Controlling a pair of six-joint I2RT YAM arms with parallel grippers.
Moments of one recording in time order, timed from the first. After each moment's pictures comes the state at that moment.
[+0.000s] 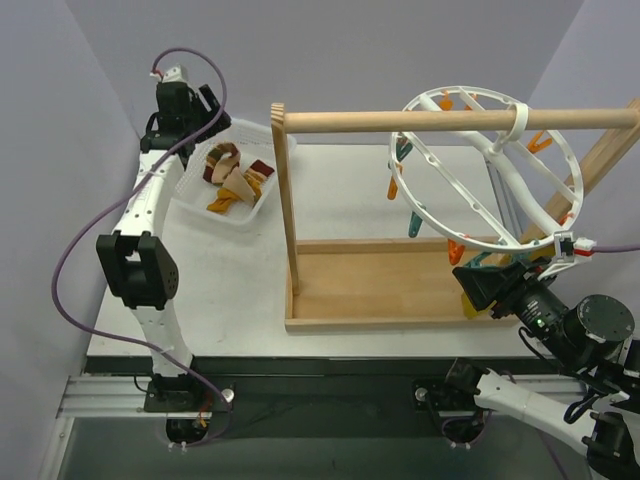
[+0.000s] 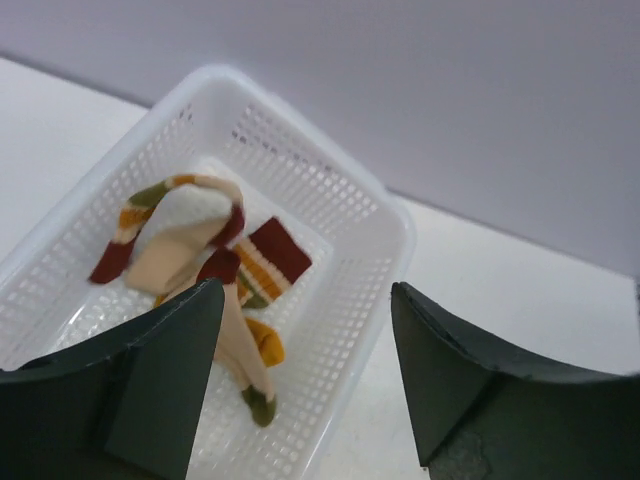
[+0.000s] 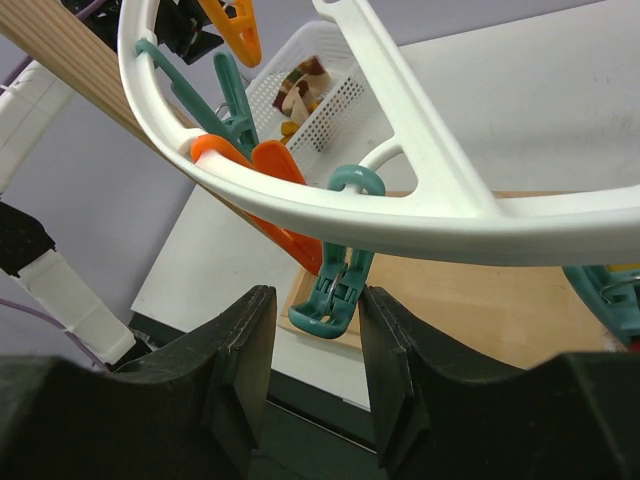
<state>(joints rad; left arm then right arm) -0.06 1.95 1.99 -0.38 -0.01 -0.51 0.96 0.47 1.27 -0.94 0.47 0.59</state>
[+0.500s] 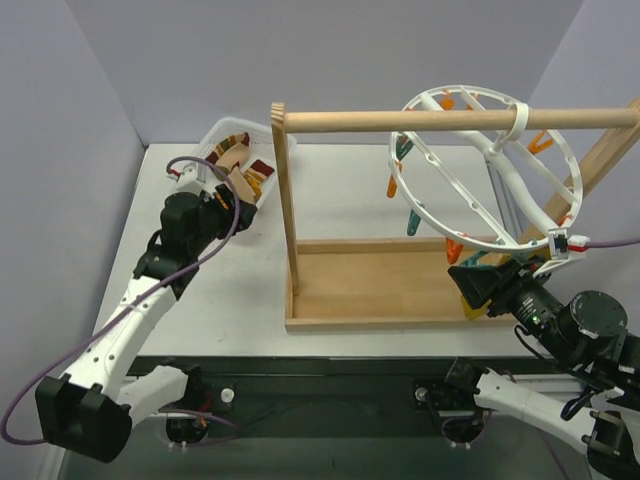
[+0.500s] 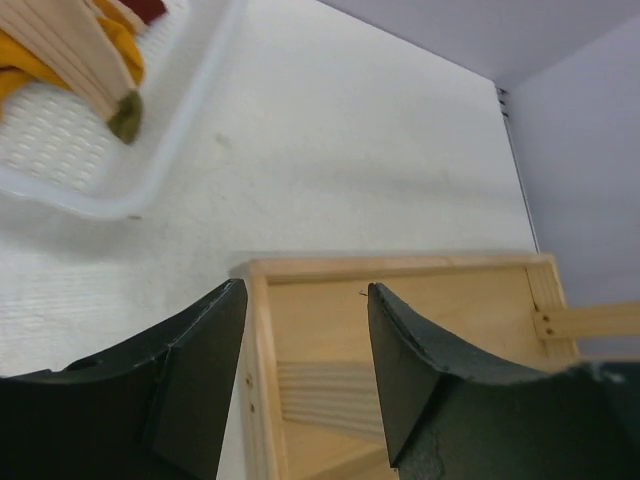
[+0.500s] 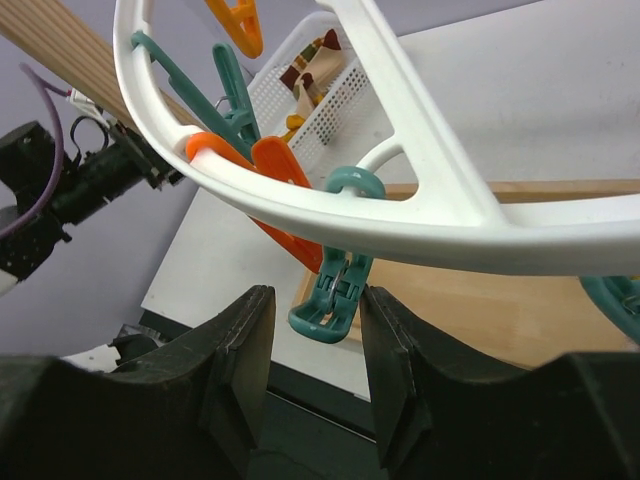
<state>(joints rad) -0.28 1.12 0.96 -0.19 0.03 -0.63 0.96 0.49 1.27 -0.95 0.46 0.62</state>
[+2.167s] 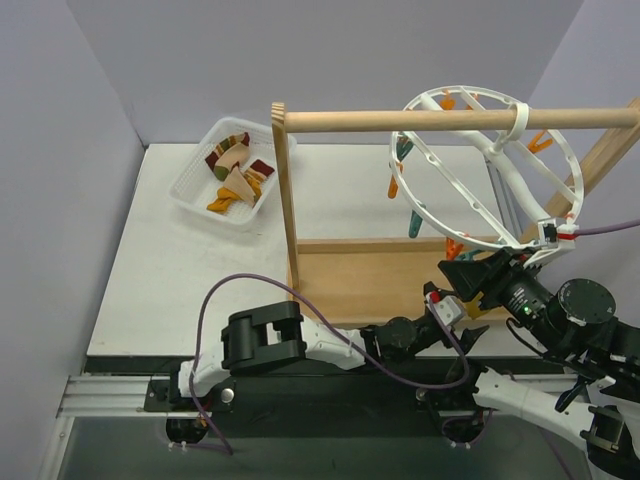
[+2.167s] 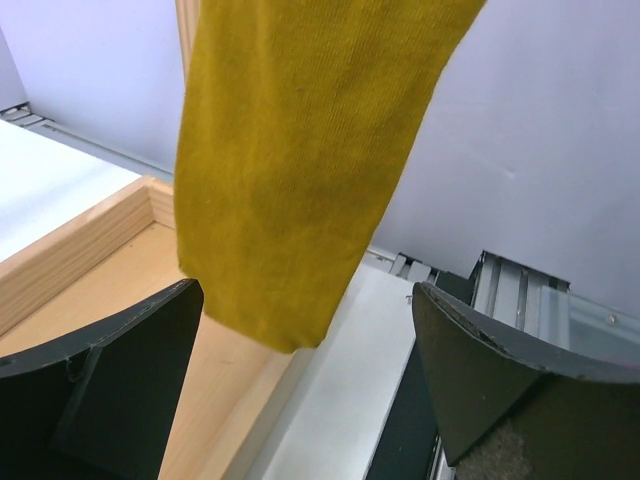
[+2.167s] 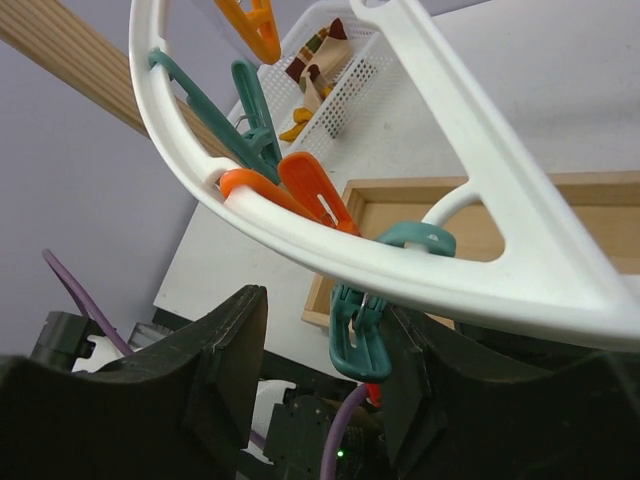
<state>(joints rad) -1.46 2.19 1.34 1.06 -0.35 -0.08 0.96 0.56 1.31 -0.95 0.45 0.67</state>
